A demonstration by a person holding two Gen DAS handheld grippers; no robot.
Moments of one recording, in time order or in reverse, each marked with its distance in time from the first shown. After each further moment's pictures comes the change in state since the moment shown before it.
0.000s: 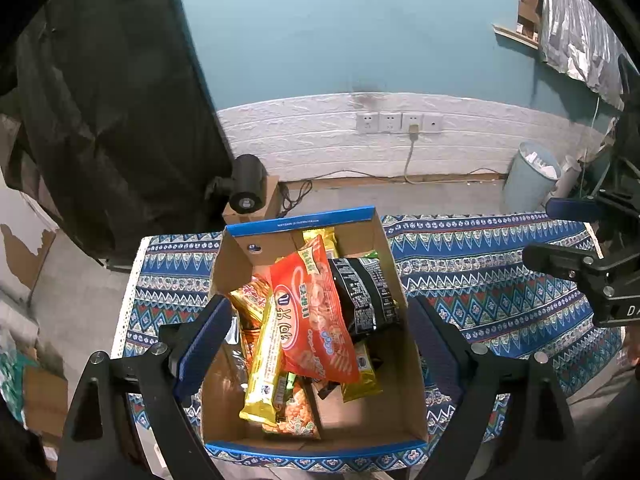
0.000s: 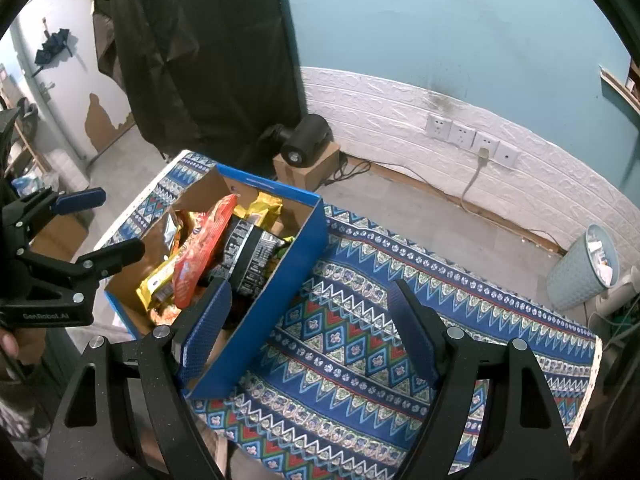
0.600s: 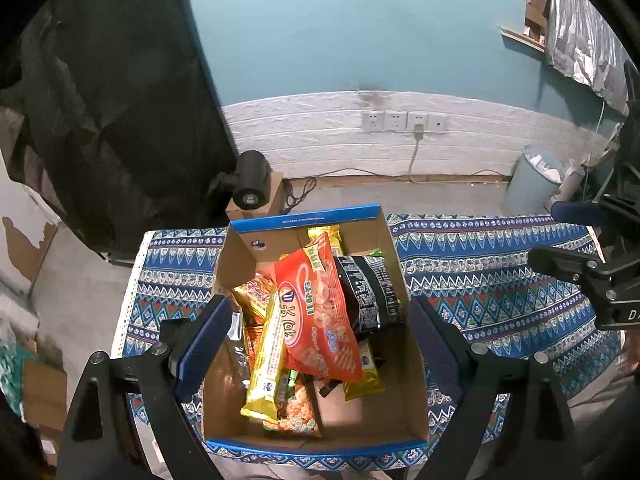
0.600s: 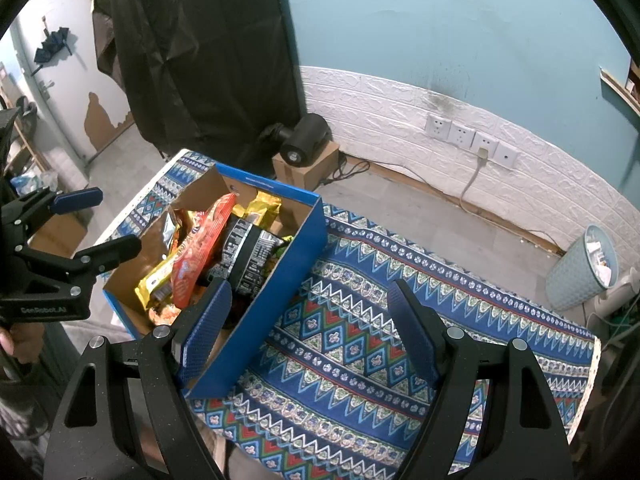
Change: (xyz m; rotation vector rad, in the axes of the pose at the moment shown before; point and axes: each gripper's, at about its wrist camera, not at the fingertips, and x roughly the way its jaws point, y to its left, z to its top) left arm 0.000 0.003 -0.001 -0.019 0.009 0.010; right arm 0.000 0.000 0.000 -0.003 0.002 -0.001
